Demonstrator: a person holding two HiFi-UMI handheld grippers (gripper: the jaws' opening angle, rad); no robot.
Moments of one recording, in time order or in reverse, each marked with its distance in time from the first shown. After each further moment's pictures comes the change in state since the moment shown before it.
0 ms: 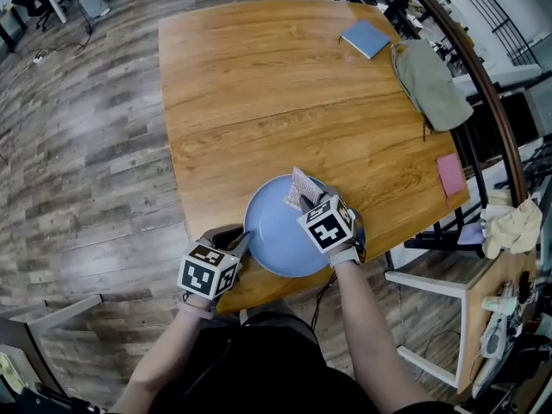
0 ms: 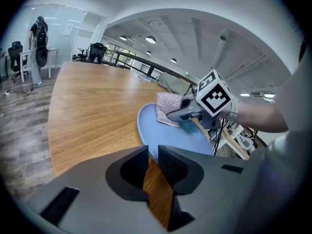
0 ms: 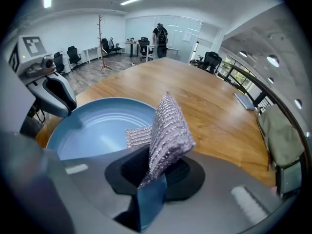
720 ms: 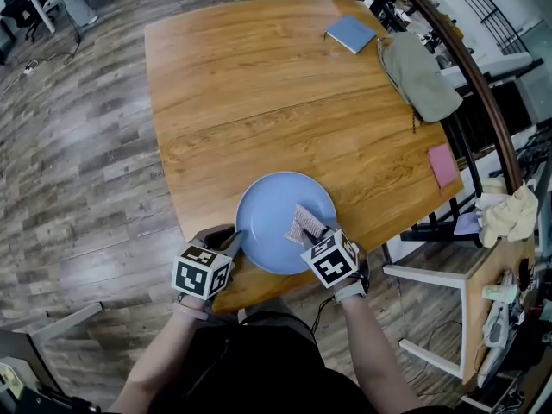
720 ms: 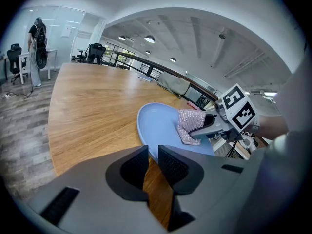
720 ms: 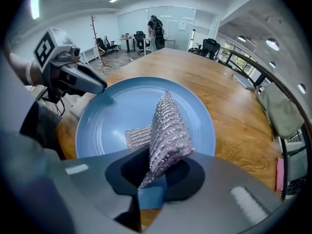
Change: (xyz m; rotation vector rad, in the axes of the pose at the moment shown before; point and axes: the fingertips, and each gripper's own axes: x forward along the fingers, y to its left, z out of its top) left arm 0.000 0.002 0.000 0.015 0.004 0.006; right arm -0.043 0.049 -0.073 0.090 0.096 0.066
